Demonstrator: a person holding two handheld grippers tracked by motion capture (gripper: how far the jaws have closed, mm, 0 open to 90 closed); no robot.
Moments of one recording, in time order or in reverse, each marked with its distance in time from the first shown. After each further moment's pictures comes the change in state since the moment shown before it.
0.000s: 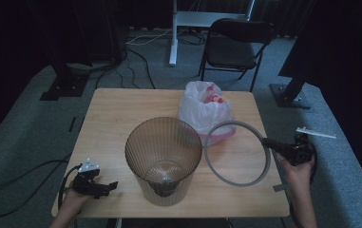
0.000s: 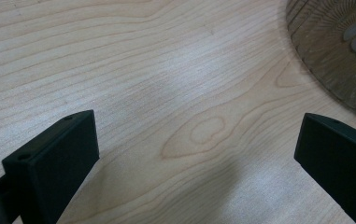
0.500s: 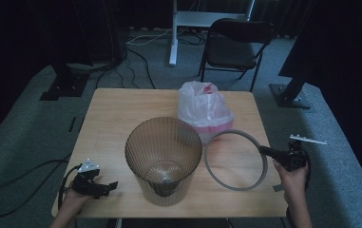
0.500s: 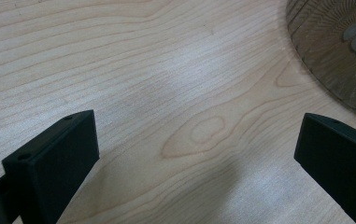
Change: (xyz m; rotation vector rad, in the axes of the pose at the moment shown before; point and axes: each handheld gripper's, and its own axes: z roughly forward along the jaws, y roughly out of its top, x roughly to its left) left arm 0.000 0.000 0.000 0.000 0.000 0.001; right arm -0.023 -0.028 0.018 0.062 -0.042 0.057
